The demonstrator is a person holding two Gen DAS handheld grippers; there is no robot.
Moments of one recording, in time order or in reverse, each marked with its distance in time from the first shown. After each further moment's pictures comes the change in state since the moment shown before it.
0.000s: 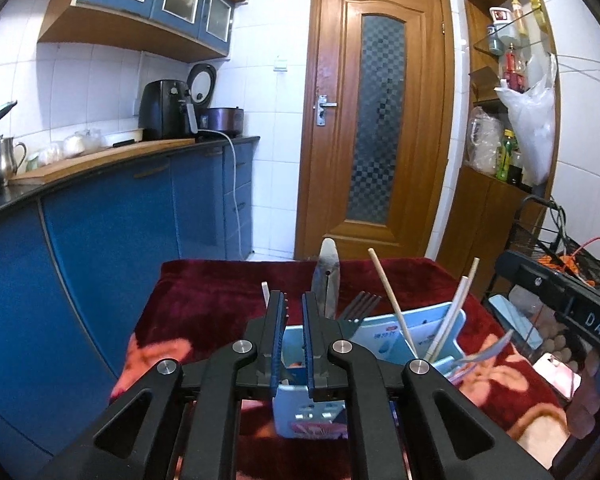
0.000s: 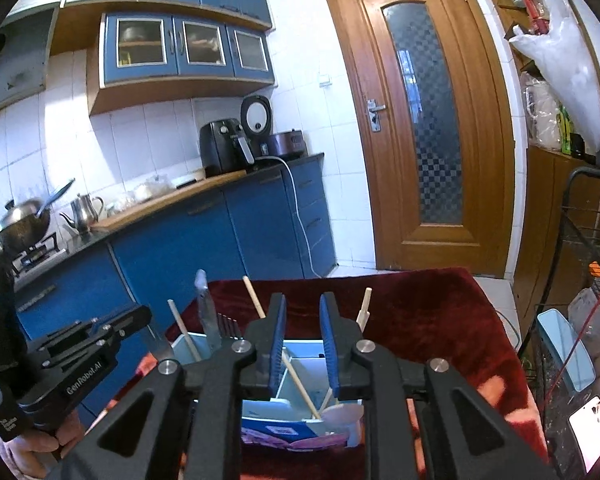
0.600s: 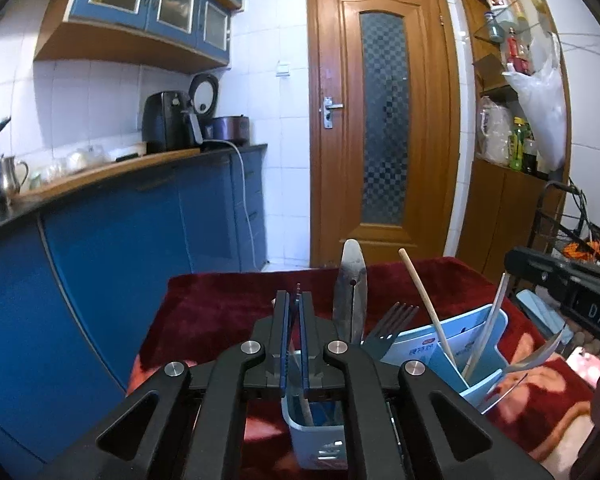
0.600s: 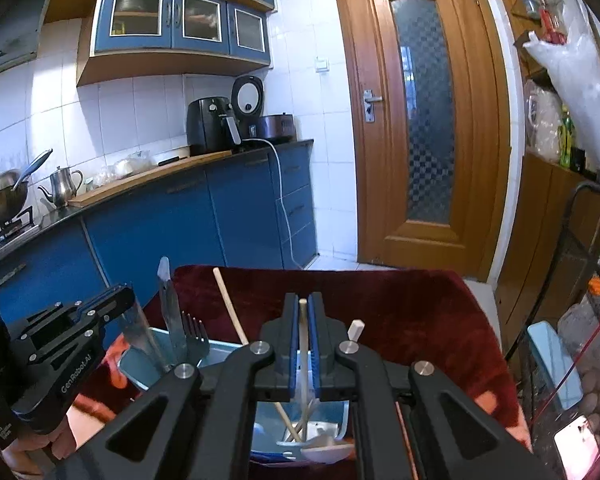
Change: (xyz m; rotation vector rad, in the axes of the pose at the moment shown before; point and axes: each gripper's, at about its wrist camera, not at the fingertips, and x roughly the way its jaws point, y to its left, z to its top) left arm 0.040 0.000 0.000 0.055 -0.030 0.064; right arm 0.041 0.000 0.000 -0.062 0.069 -0.070
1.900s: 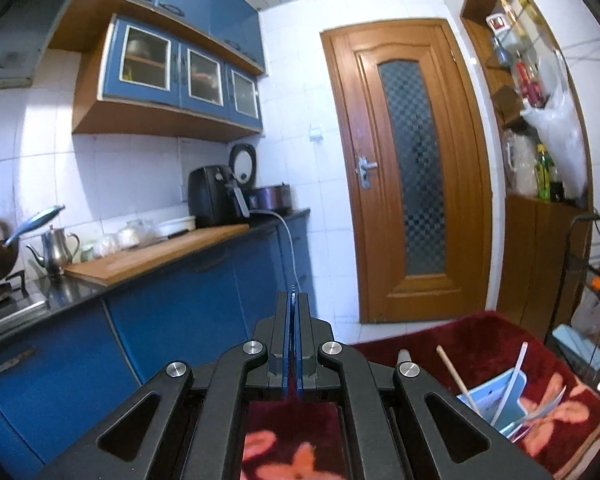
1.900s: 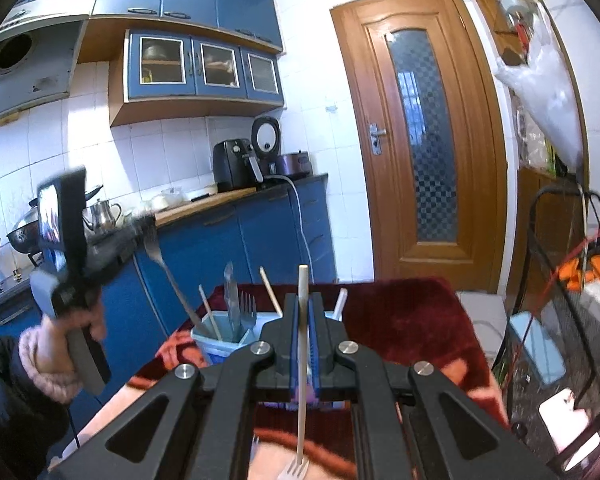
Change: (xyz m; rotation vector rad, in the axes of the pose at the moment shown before) left arm -0.059 0.015 0.061 0.092 -0.204 0.169; right arm -0.124 -0.007 -0.019 0.017 -0.148 0.071
